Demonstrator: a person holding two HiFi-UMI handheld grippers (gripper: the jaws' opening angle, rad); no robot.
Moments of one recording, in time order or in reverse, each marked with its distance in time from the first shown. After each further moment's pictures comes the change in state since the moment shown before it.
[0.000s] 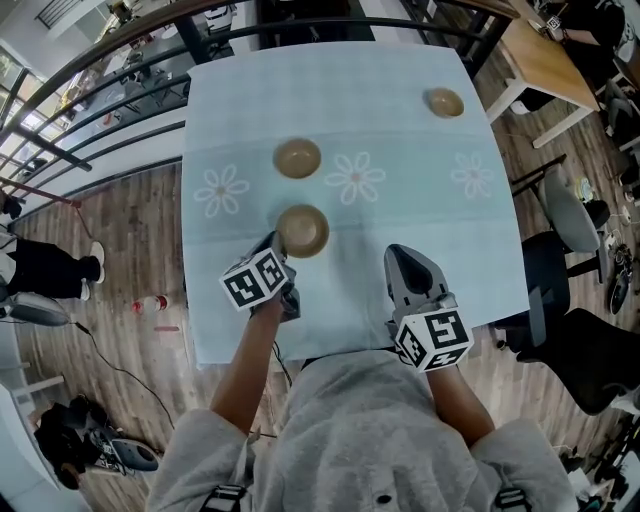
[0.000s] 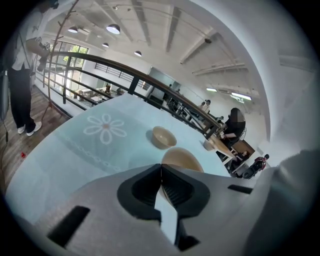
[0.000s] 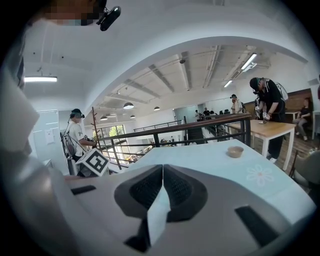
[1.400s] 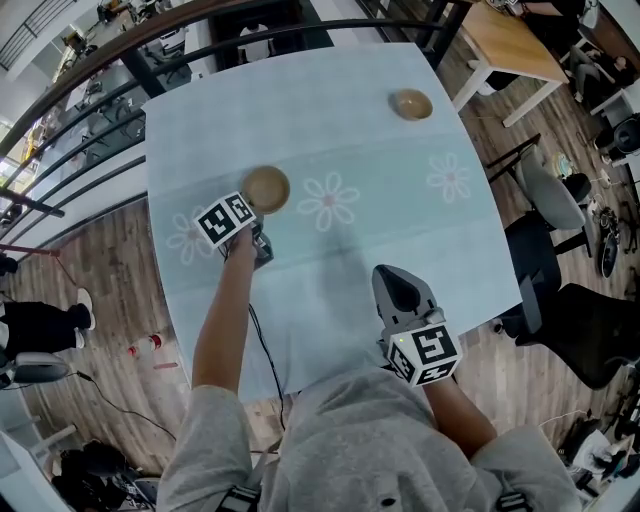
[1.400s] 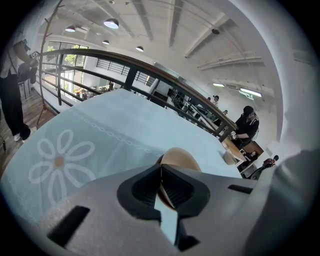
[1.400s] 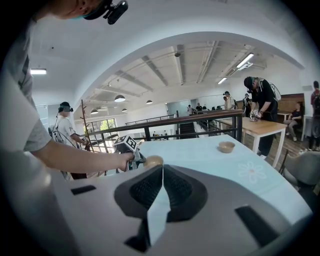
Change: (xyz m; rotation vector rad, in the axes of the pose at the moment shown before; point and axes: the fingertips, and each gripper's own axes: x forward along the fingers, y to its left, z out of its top) left arm 0.160 0.018 0.121 0.001 0.029 0.063; right arm 0.021 -0.022 -0.006 0.004 0.077 -0.101
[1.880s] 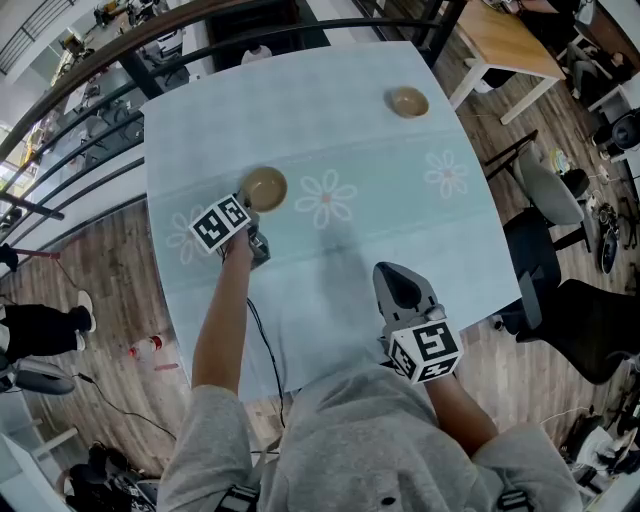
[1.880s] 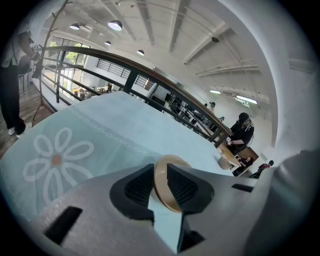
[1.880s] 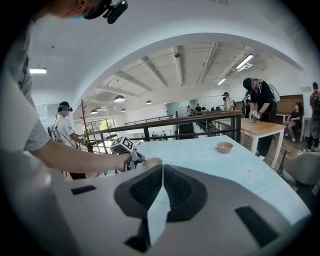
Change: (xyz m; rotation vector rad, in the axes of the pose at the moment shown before) left arm -0.003 -0.001 0.001 -0.027 -0.054 -0.058; right arm -0.007 -0.004 -0.002 -0.003 -0.007 -0.008
